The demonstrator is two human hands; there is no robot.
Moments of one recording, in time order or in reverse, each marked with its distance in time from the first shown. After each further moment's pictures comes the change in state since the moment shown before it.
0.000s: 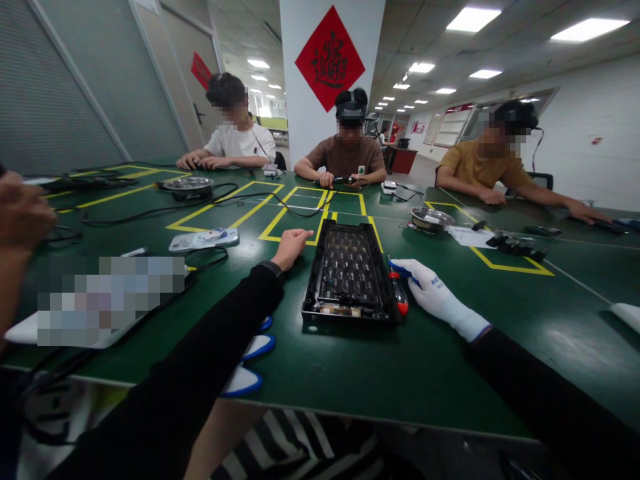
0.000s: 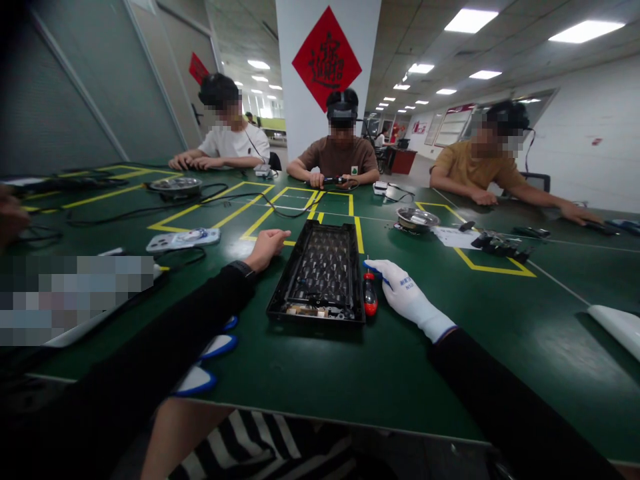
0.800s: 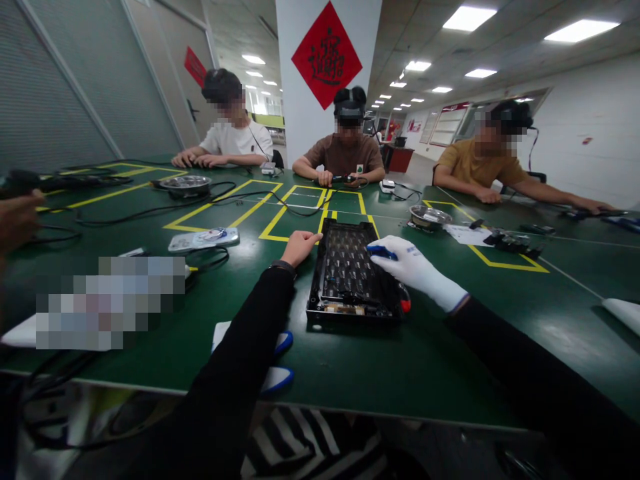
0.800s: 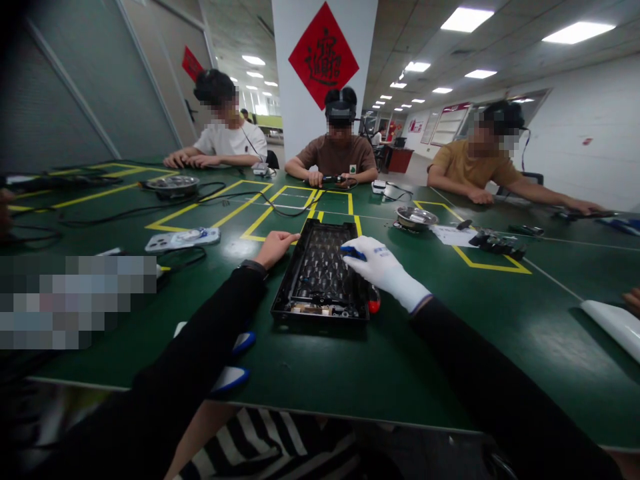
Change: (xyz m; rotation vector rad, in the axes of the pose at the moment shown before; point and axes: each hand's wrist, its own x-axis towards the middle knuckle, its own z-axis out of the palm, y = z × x) left_hand 0.007 -0.007 0.005 0.198 -0.047 0.114; right_hand 0.069 -0.043 0.001 -0.054 -0.048 -0.002
